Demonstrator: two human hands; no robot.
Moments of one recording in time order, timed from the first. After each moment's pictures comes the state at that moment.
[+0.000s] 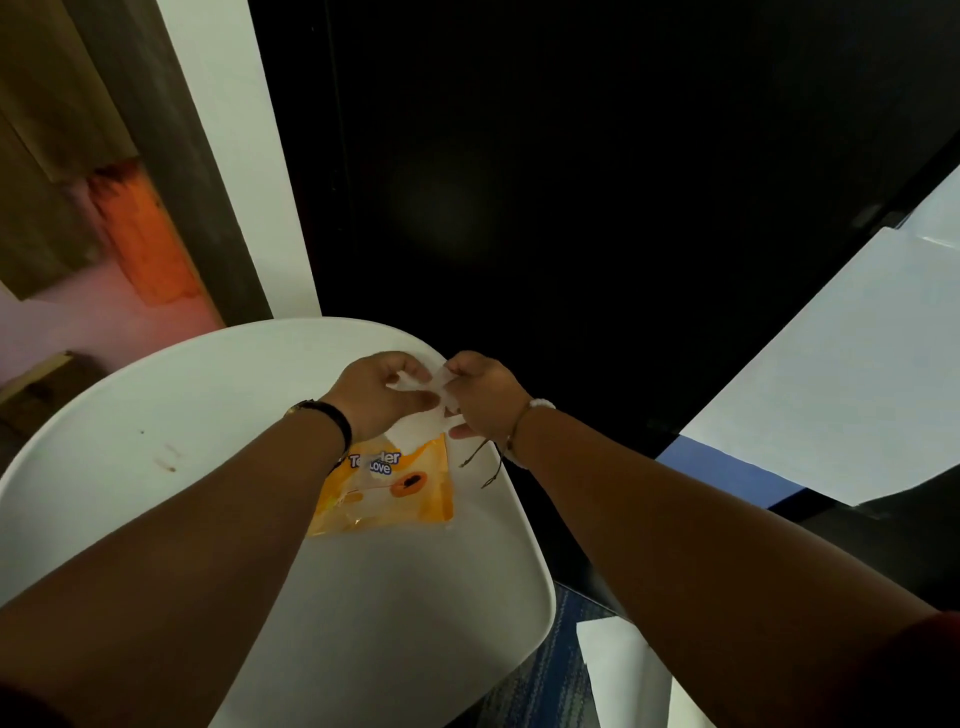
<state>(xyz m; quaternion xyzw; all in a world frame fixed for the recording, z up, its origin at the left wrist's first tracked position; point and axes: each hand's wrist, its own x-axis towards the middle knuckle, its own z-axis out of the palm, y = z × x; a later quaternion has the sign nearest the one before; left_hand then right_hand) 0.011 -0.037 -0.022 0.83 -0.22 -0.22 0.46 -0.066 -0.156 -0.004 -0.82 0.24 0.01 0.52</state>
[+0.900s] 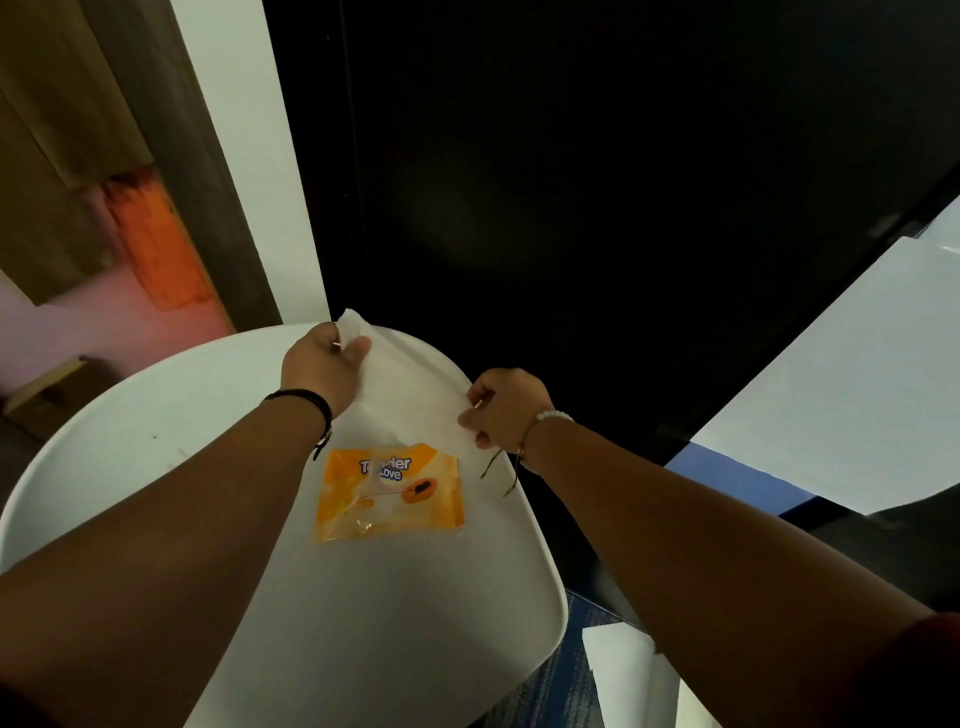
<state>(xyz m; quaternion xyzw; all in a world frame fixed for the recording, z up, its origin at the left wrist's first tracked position) 0.053 -0.013 -0.022 0.88 -0.07 -0.08 0.46 -0.066 -0.172 -0.017 -0.89 0.25 0.02 0.37</state>
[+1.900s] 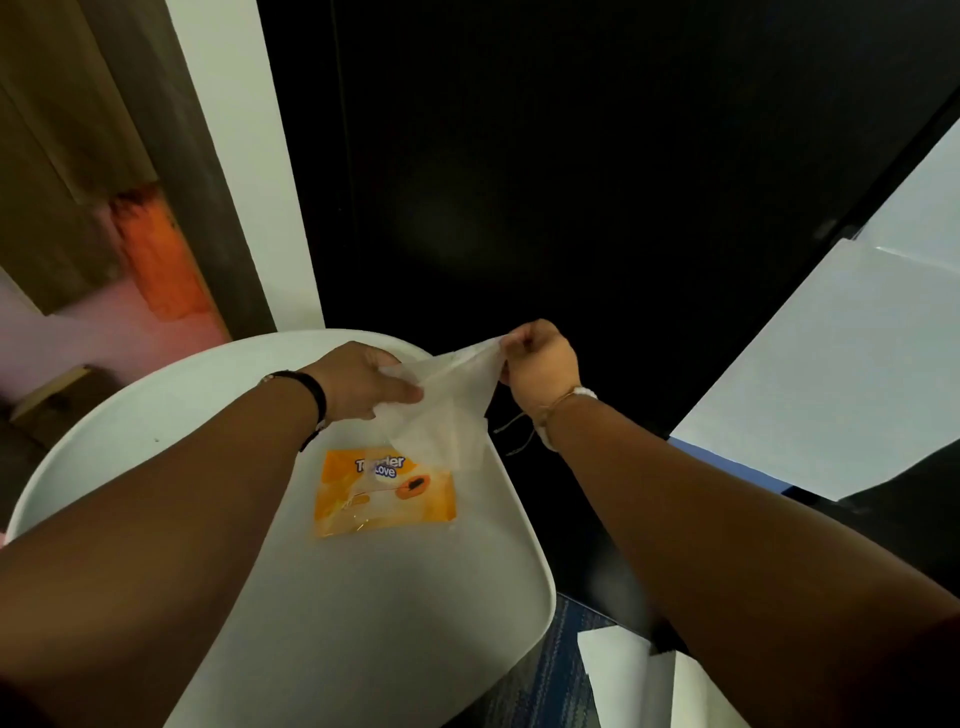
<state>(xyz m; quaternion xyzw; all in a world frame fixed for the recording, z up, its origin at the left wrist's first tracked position) 0.016 -0.018 0.024 0.83 -0.18 -0.30 0.43 -0.072 -0.185 0.017 -0.78 0.32 -0.22 0.48</state>
